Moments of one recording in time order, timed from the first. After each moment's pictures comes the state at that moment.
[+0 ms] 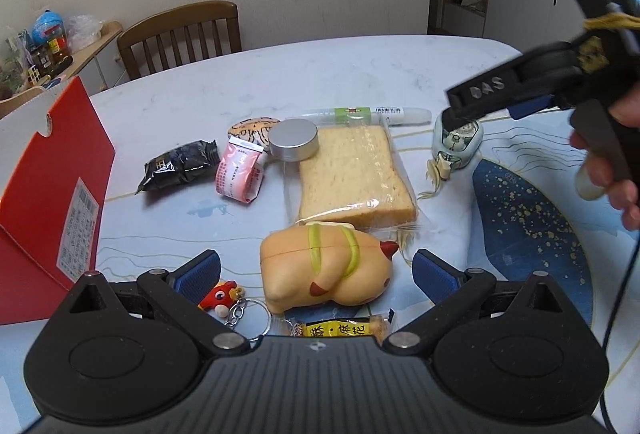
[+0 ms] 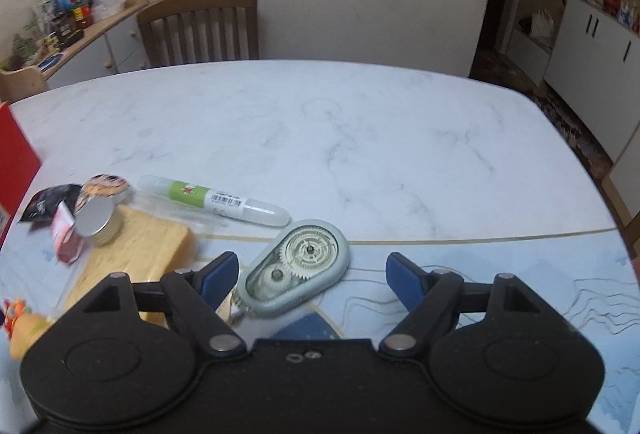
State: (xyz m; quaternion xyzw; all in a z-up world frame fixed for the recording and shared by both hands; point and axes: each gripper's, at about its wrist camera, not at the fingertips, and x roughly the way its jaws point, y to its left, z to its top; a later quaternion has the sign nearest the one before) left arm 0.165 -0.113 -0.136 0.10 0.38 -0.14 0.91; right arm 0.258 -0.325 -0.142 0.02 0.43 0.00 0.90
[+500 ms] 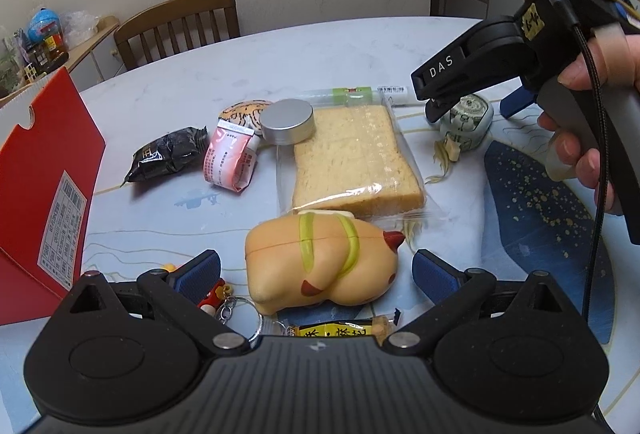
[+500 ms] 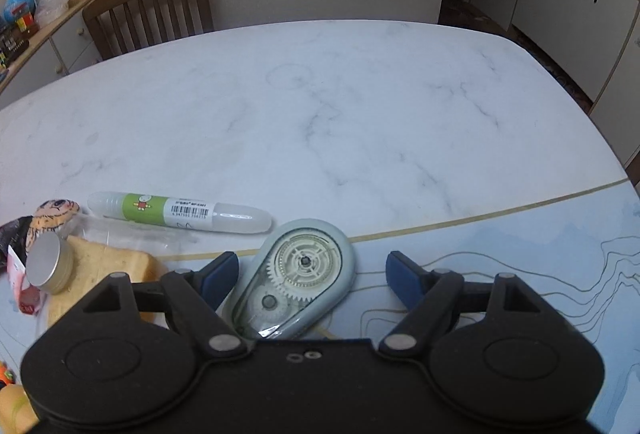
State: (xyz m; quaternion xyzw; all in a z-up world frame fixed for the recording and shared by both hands) left arm 0.175 -0.122 -0.153 0.11 0.39 -0.13 0.90; right arm 0.287 -0.319 -0.170 0.05 0.47 -0.05 0.88
